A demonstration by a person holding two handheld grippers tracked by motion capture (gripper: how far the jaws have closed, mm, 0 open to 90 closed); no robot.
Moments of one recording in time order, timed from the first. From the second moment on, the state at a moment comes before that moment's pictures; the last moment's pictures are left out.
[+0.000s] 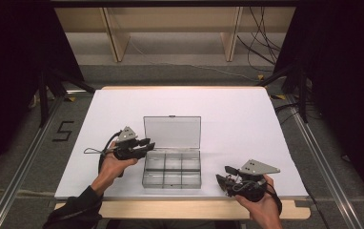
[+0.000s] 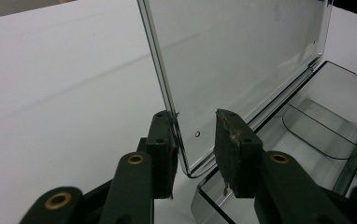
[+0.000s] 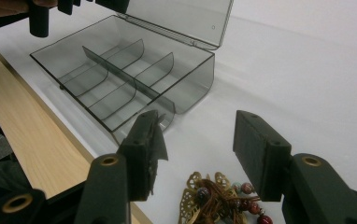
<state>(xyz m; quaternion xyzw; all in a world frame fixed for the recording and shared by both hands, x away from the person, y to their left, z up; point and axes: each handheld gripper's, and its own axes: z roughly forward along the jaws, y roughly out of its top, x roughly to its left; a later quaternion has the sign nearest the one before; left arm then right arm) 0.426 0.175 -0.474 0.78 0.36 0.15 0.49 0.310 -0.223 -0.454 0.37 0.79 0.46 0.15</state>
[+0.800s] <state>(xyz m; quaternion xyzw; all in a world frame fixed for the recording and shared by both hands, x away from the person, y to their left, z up) 0.434 0.182 -0.479 0.76 0.41 0.10 0.50 0.311 -0.224 -0.456 0.37 0.79 0.47 0.14</state>
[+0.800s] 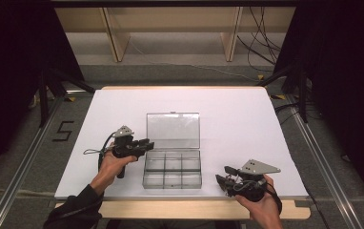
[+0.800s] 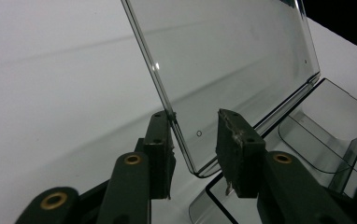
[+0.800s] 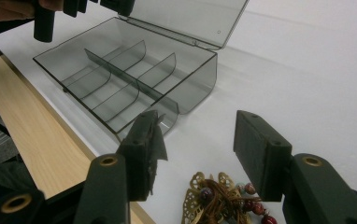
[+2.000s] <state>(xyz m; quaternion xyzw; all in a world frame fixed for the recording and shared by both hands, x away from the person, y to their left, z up) 0.417 0.183 -0.460 0.75 0.43 0.09 0.50 0.308 -0.227 -0.453 0.38 0.79 0.45 0.17</state>
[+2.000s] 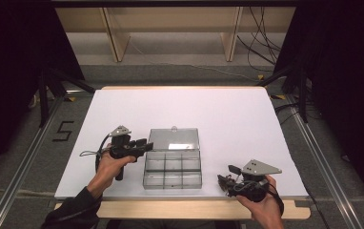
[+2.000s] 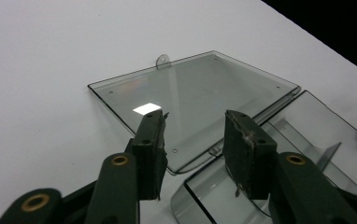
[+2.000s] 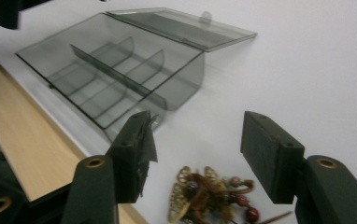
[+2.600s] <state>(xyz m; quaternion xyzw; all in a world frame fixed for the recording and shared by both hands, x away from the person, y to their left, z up) 0.363 0.198 -0.453 0.77 0.40 0.11 0.48 0.302 -0.226 -0.459 0.39 0.81 0.41 0.15</state>
